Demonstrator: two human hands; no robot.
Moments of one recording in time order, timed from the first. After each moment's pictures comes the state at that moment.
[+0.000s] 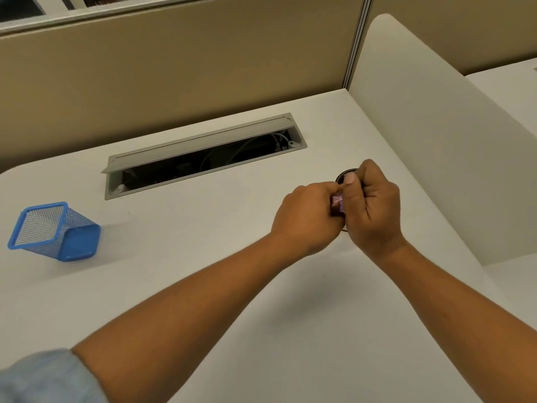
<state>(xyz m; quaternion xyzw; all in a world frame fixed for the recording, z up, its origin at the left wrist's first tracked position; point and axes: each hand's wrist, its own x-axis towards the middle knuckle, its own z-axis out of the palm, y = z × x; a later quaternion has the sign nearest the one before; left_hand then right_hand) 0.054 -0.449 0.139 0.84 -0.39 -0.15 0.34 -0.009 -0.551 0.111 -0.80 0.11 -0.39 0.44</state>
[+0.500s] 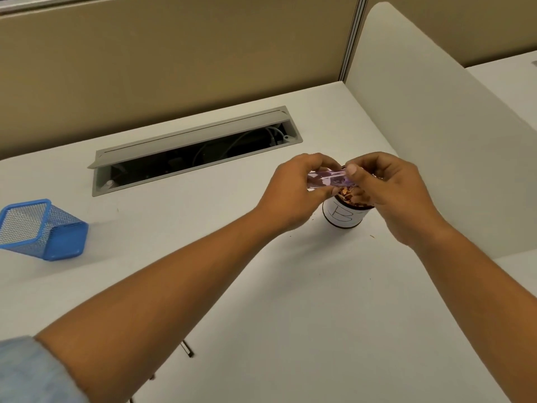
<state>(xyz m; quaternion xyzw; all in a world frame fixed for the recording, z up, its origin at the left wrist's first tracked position) 0.091 -0.456 0.129 0.78 -0.39 -0.16 0.46 -0.020 -0.597 0.124 -0.71 0.22 -0.20 0.64</state>
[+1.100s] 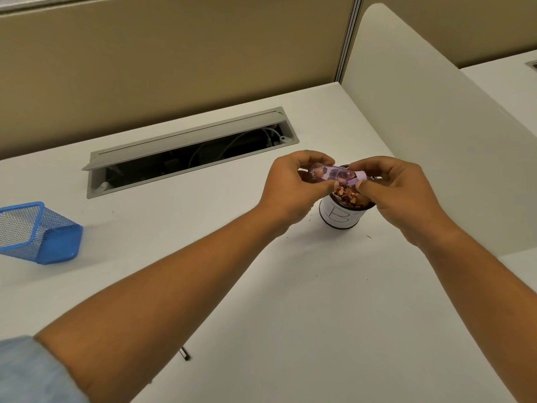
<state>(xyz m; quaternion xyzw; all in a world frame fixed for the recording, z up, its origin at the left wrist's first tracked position) 0.086 -0.464 0.132 0.73 -0.25 -0.24 0.58 -0.027 -0.611 0.122 -0.77 0.27 -0.18 0.56</state>
